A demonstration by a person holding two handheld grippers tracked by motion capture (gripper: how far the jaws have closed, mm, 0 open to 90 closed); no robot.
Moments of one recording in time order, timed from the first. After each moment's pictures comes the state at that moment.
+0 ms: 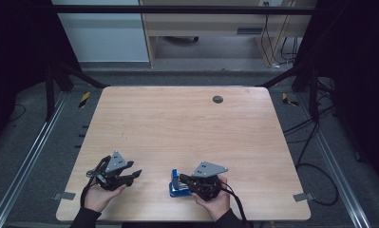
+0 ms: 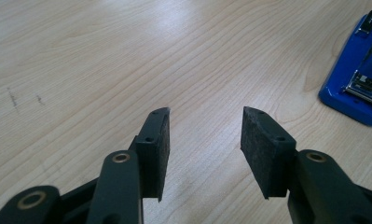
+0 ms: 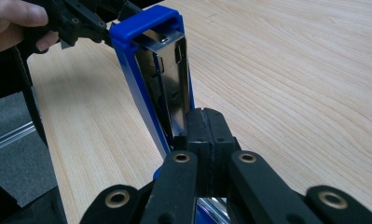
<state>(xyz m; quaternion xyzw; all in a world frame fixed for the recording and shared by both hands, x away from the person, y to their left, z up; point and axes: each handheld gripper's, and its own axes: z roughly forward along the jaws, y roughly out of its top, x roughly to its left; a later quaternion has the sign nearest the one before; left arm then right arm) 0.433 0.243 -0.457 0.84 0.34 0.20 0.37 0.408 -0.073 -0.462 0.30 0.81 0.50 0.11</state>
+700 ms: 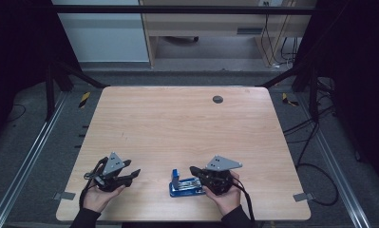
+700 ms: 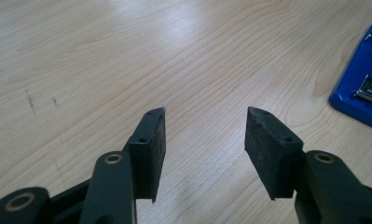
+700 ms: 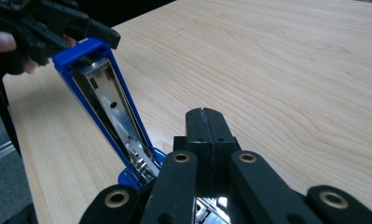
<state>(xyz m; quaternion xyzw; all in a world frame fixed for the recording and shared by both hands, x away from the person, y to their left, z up) 0.430 0.248 -0.461 0.83 0.34 0.22 0.38 0.417 -0.104 -0.451 0.33 0.78 0.51 0.13</state>
